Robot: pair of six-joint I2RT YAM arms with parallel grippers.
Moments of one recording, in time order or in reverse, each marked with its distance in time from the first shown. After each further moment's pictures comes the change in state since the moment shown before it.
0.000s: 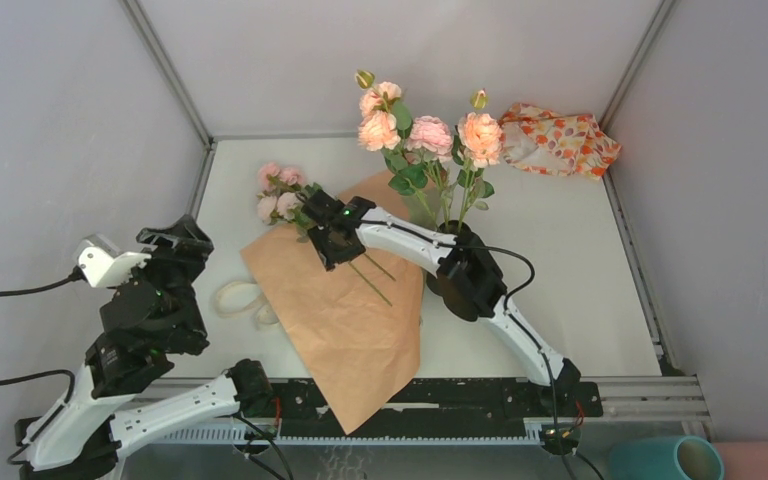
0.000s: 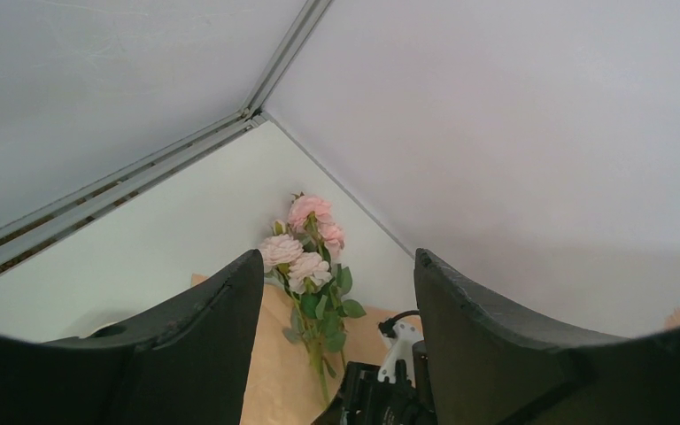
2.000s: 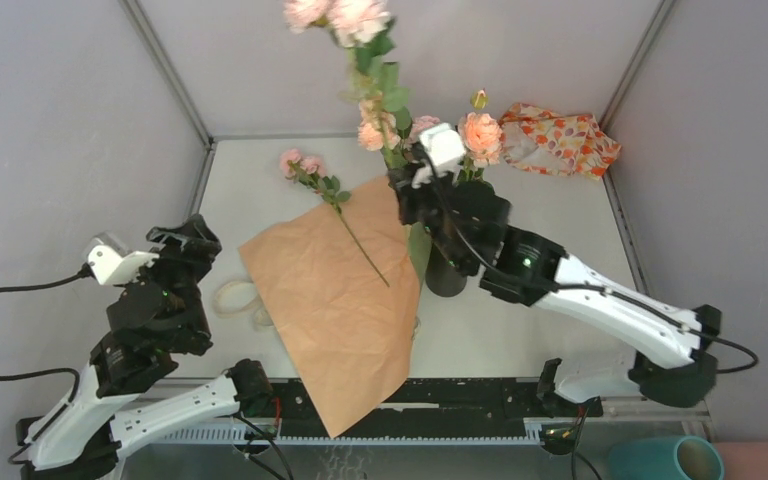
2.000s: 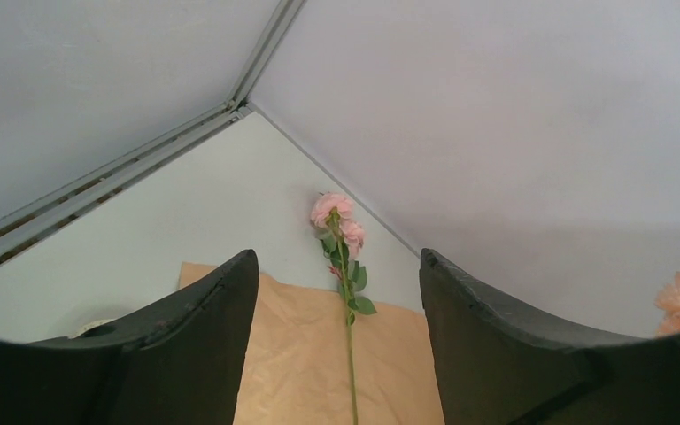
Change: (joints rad) left arm 0.000 -0.020 -0.031 0.004 0.034 0.000; right arm 0.169 -1.096 -0.655 0.601 0.503 -0.304
